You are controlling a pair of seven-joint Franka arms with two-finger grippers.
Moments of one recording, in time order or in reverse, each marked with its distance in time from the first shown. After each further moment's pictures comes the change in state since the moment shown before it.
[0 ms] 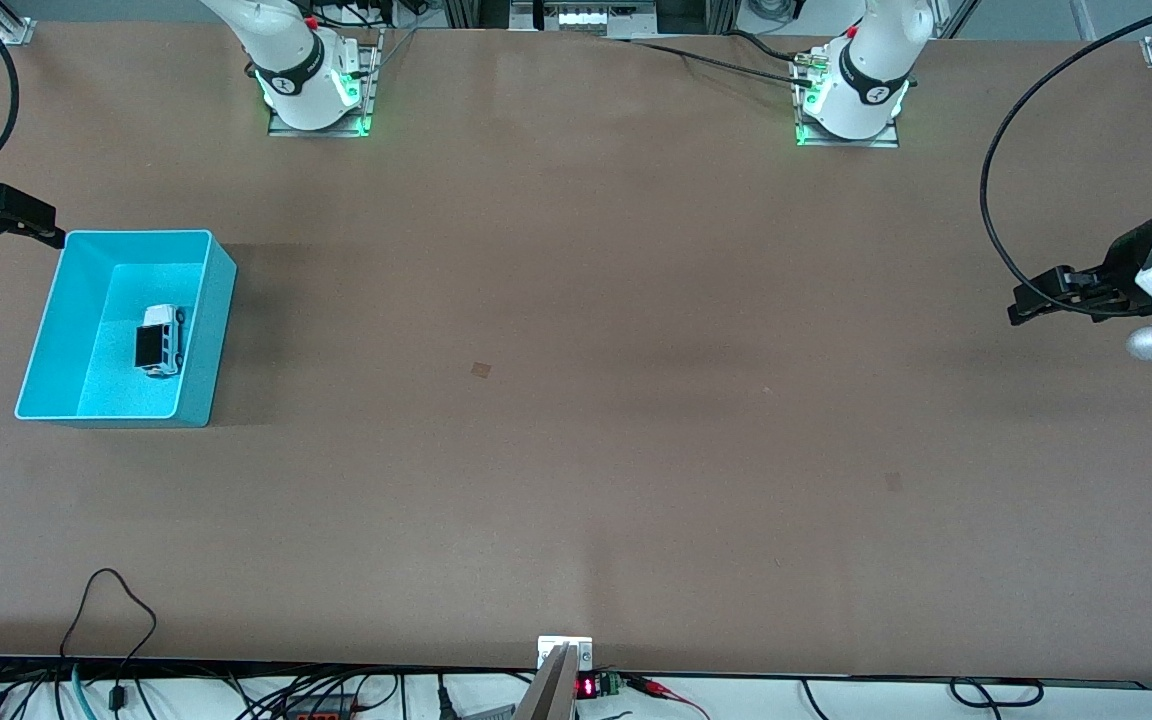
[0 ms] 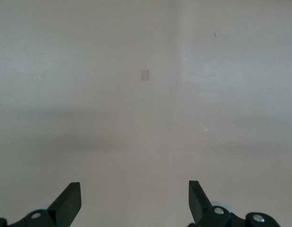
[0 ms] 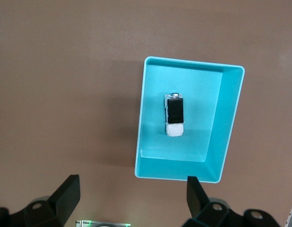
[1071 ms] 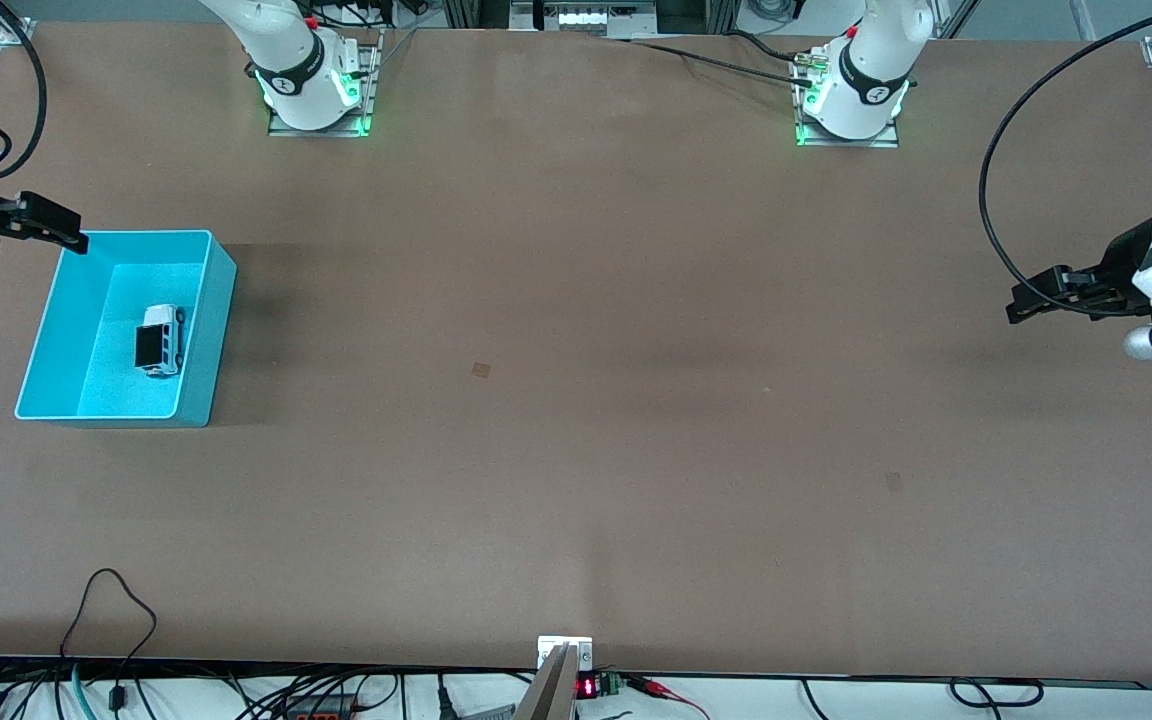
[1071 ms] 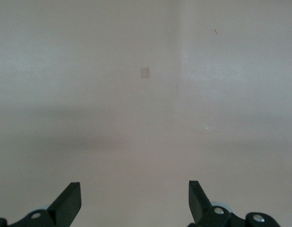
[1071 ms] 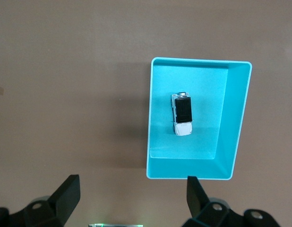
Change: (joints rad) left arm 0.000 -0.005 -0.005 -0.013 0.000 0.000 0.001; right arm 0.047 0.004 0.001 0.000 0.001 -0.002 0.103
